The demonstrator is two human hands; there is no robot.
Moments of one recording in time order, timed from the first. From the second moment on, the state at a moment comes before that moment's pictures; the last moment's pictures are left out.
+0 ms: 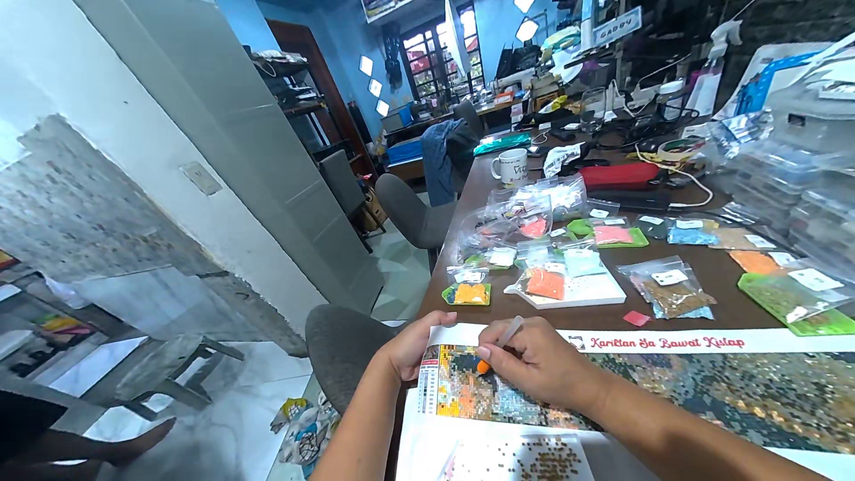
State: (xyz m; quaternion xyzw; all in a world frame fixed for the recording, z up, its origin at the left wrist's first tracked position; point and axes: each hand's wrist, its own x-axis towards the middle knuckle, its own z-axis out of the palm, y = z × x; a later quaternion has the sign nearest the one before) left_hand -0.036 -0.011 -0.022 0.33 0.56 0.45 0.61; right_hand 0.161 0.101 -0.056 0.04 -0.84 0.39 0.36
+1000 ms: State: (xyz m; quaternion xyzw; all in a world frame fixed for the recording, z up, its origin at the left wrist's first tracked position) left_hand -0.037 -0.011 -0.023 0.35 0.54 0.46 0.62; right_hand 0.161 0.099 -0.057 0.10 -0.87 0.32 0.37
